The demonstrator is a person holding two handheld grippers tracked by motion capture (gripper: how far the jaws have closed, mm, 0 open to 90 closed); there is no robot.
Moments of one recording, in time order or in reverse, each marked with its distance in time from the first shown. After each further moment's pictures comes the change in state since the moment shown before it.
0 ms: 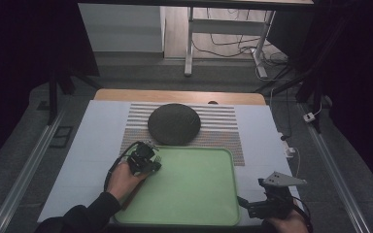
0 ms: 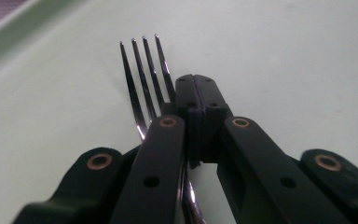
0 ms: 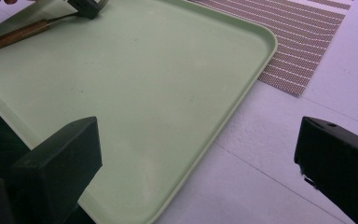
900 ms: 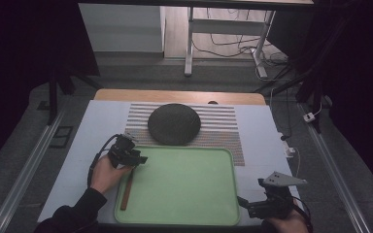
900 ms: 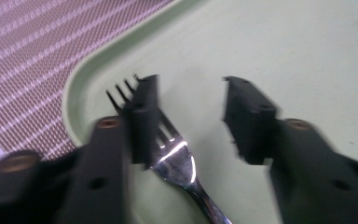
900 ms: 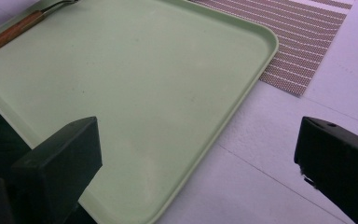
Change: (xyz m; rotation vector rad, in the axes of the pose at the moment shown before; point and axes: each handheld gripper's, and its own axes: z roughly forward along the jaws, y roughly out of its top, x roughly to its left) left arm 0.041 -0.024 -0.036 -0.108 0.048 -0.056; right arm 0.000 0.000 0.000 -0.001 0.006 0.001
